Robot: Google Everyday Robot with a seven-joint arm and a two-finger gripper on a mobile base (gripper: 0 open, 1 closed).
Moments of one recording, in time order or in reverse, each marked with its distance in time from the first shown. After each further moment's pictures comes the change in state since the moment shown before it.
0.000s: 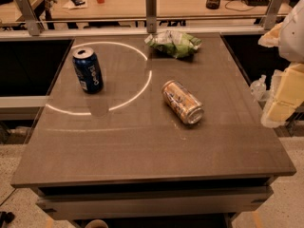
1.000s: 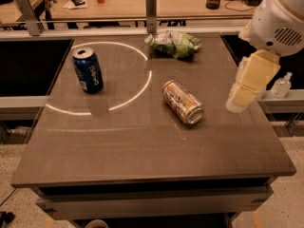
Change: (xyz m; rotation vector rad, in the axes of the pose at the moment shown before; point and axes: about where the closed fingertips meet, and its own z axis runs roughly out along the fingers) arm -0.047 -0.013 0.010 -0.009 -0.061 0.090
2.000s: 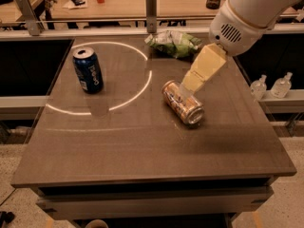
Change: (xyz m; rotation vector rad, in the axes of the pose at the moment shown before) arm -0.049 -0.014 0.048 -0.083 -0.047 0.316
